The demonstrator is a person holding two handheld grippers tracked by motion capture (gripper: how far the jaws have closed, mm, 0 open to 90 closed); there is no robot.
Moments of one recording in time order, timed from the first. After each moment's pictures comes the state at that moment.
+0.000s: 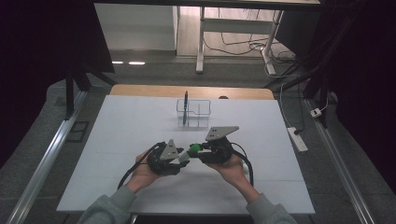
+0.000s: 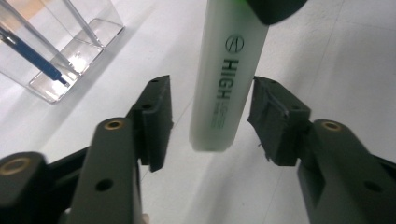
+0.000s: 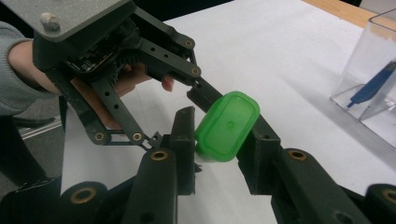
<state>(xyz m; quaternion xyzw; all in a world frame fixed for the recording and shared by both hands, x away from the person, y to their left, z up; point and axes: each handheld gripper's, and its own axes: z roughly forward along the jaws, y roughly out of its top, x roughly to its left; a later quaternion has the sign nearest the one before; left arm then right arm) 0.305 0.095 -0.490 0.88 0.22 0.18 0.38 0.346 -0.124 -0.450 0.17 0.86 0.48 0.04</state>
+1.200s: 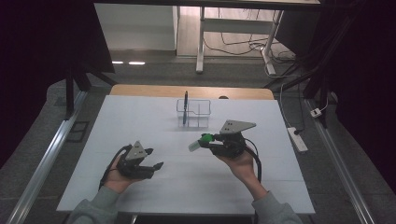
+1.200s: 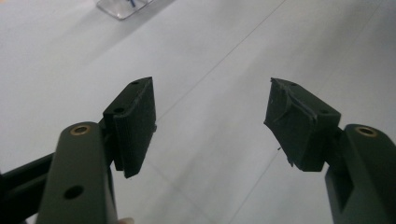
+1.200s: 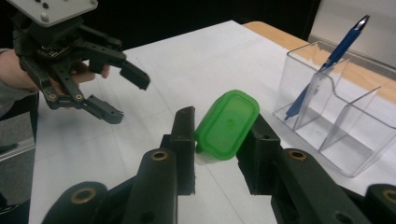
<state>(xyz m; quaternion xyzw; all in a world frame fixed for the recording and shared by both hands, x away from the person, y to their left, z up) 0.278 0.181 -0.501 0.84 0.34 0.17 0.39 0.351 -0.154 -0.427 0.20 0.83 0.51 0.10</state>
